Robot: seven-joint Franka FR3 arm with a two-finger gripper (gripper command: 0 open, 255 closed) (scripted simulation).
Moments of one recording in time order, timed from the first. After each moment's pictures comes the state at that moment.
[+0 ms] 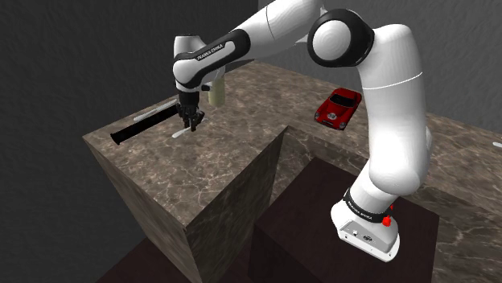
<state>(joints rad) 0.01 0.57 0.25 -1.59 0.01 2.17 1.64</state>
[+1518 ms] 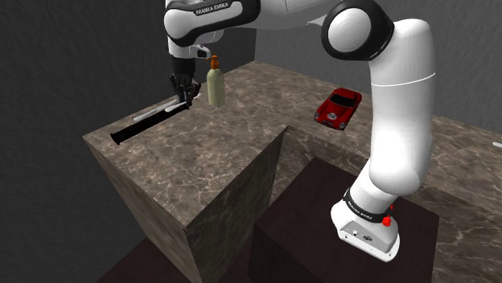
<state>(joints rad) 0.01 0.47 0.26 -1.43 0.03 1.92 1.65</state>
